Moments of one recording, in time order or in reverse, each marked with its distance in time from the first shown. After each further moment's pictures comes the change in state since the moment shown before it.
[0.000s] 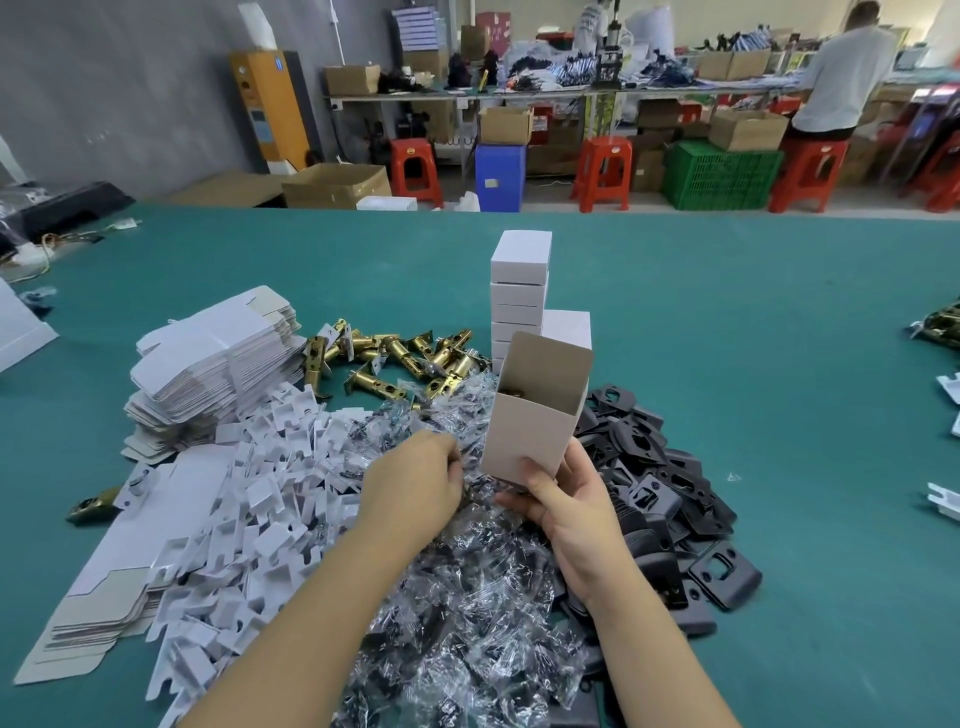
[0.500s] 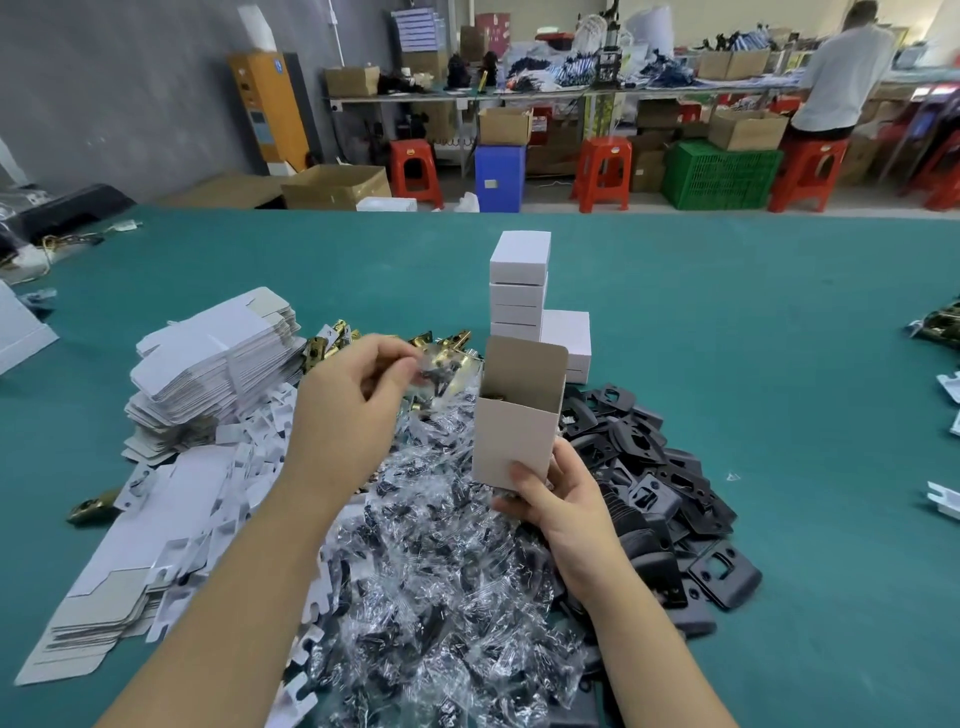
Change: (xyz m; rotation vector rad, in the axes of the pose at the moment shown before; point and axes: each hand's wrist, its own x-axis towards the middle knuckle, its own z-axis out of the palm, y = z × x) left_hand -0.005 -0.004 -0.089 -0.737 0.381 0.075; right_hand -0.002 -0.001 0.001 -0.128 -0.031 0.007
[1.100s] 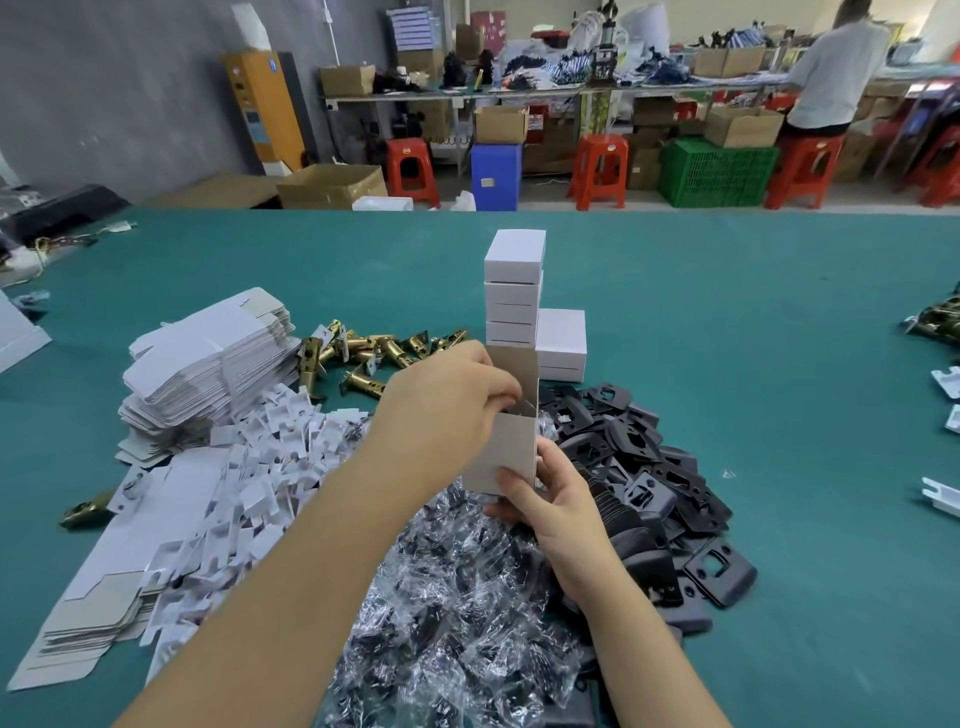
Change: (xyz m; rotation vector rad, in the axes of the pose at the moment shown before) left_hand 0.006 0.045 0.041 0.580 -0.368 0.255; right_hand -0.004 -0.004 0.005 -0.028 -0.010 0.033
